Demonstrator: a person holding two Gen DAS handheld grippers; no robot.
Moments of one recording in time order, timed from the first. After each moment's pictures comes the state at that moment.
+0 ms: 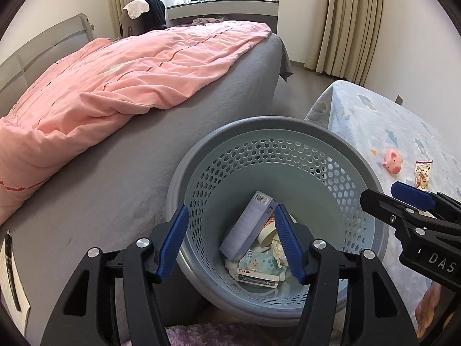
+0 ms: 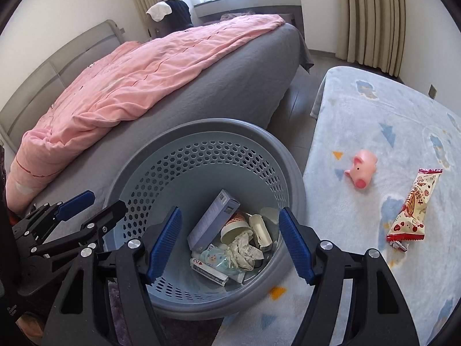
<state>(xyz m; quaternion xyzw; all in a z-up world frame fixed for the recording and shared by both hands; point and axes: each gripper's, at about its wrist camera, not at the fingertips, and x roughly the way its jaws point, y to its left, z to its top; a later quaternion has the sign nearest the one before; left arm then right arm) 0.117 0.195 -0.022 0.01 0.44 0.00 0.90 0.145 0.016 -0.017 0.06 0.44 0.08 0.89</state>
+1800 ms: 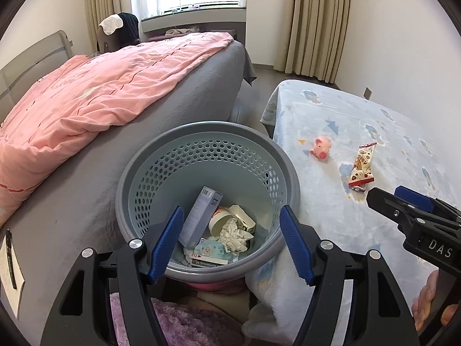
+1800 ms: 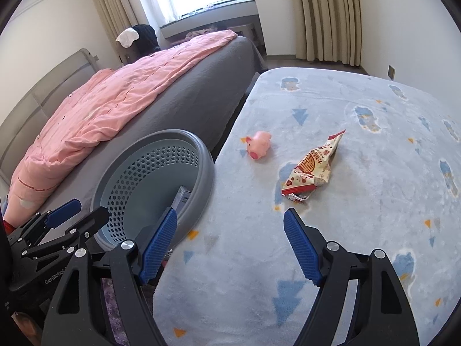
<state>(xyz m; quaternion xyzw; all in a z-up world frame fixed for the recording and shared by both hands) 0.054 0.108 0.015 0.03 0.42 -0.06 0.91 0.060 -0.088 0.012 0.11 0.41 0.01 0.90</state>
